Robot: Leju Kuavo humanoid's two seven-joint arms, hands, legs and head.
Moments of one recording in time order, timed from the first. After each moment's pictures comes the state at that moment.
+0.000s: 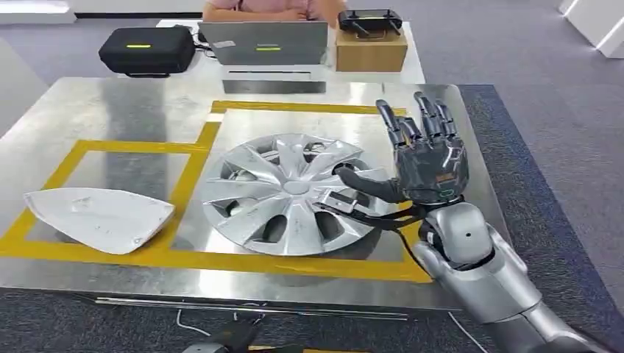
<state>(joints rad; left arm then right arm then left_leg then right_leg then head) -0.14 -0.18 -0.44 -0.29 -1.33 0.18 0.03 -0.40 -0.16 0.40 -1.53 1.49 -0.46 0.17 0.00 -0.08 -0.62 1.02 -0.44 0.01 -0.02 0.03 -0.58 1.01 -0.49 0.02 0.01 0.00</state>
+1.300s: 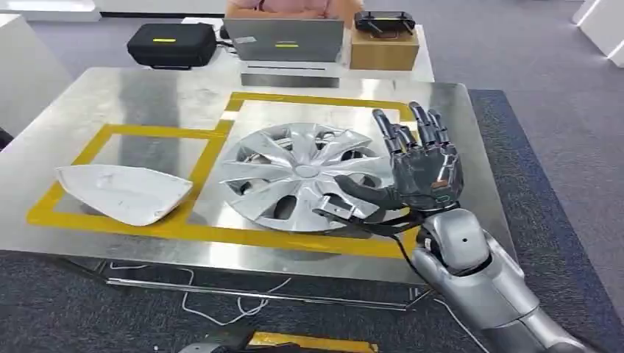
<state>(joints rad) -0.16 -0.18 -0.44 -0.29 -1.31 0.13 0.05 -0.36 -0.16 0.39 -1.52 1.48 -0.45 0.17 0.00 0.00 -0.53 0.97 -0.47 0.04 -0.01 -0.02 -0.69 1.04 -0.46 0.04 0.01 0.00</state>
